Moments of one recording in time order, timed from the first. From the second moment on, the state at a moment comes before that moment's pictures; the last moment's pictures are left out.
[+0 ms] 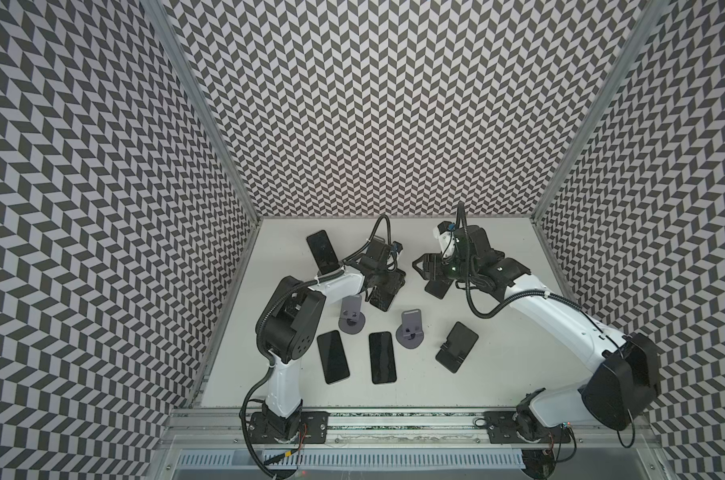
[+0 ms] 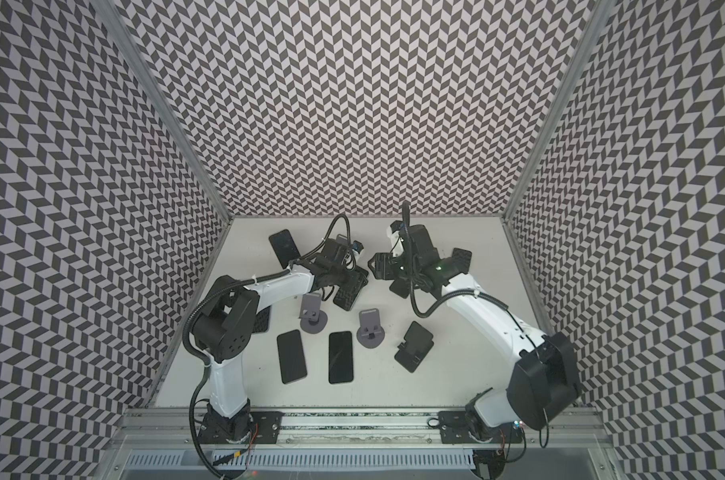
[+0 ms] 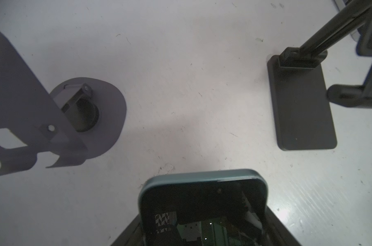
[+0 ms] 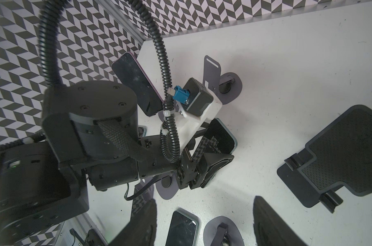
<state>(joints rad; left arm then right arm) -0.57 1.95 1.31 -0.23 0.13 0.01 0.53 1.45 1.23 -0.44 -0.22 0.43</state>
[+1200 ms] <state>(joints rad) -0.57 2.02 1.40 -0.29 0.13 0.02 0.53 1.51 1.28 -0.48 -0.24 0.40</state>
